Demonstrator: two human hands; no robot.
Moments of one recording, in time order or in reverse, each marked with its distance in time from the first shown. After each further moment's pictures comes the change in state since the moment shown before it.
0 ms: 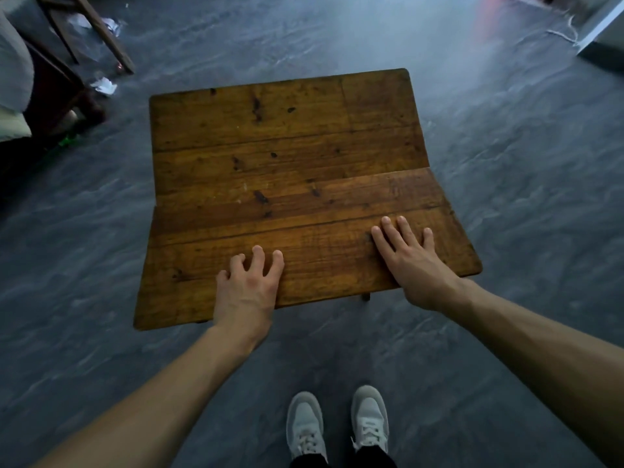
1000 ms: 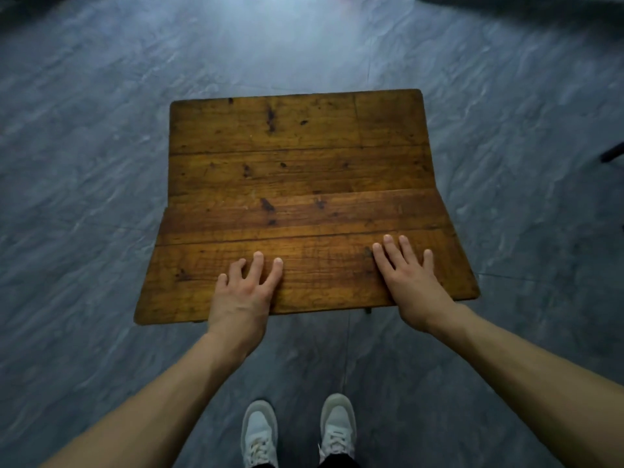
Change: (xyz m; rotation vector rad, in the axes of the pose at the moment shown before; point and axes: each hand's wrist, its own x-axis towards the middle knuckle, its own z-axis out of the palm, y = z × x) left_hand -0.096 0.253 -0.010 0.135 0.008 0.380; right_hand -0.267 0.125 0.165 0.298 -0.022 0.375
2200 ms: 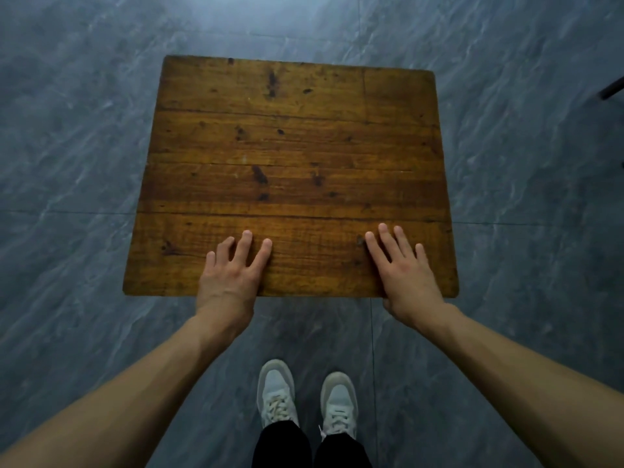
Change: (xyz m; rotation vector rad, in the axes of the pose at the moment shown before) left_hand 0.022 -0.108 0.095 -0.024 -0.002 0.127; right_hand 0.034 -0.118 0.077 0.040 0.009 0.150
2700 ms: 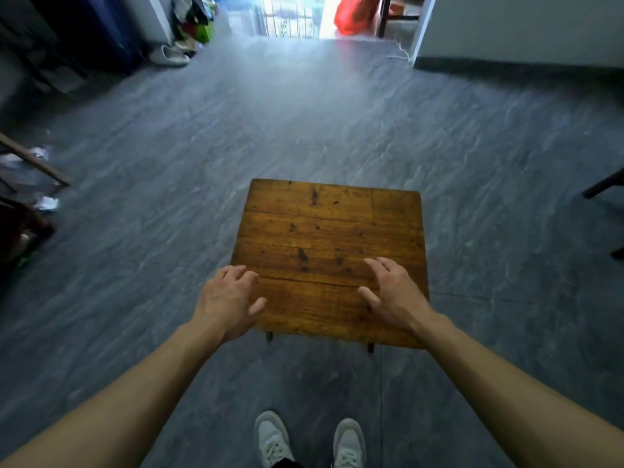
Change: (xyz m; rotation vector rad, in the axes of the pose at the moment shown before) left_hand -0.091 -0.067 -0.218 -0.230 0.004 -0.163; right_hand -0.075 -0.028 -0.212 0.480 0.136 -0.011
